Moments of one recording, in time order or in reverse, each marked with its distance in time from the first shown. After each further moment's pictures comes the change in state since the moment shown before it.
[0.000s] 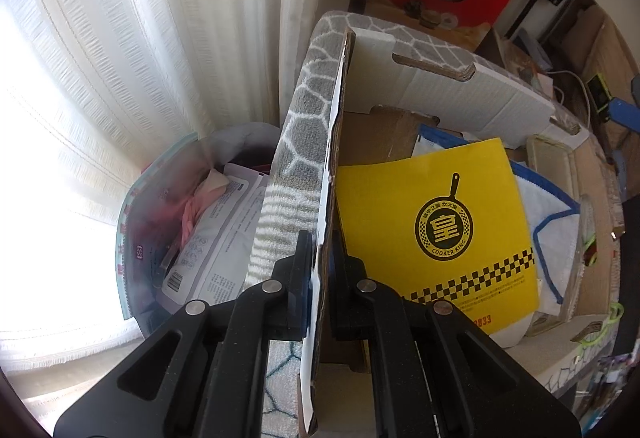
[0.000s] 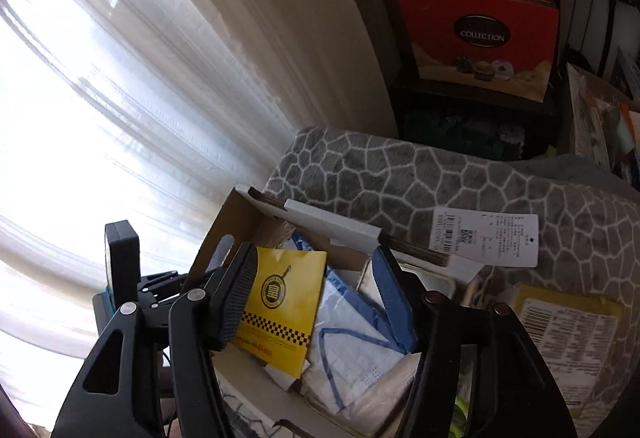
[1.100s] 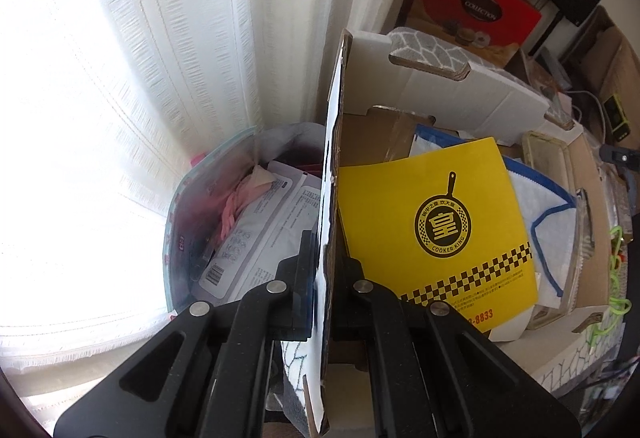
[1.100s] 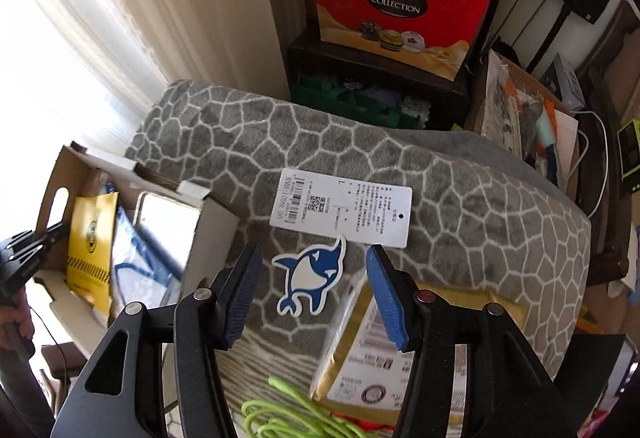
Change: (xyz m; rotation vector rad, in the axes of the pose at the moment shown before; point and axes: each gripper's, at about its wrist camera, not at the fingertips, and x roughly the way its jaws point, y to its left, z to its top) left arm -0.014 0.061 -0.007 -0.058 -0.021 0.040; right arm 0.044 -0.057 -0.001 -0.052 0.190 -0.391
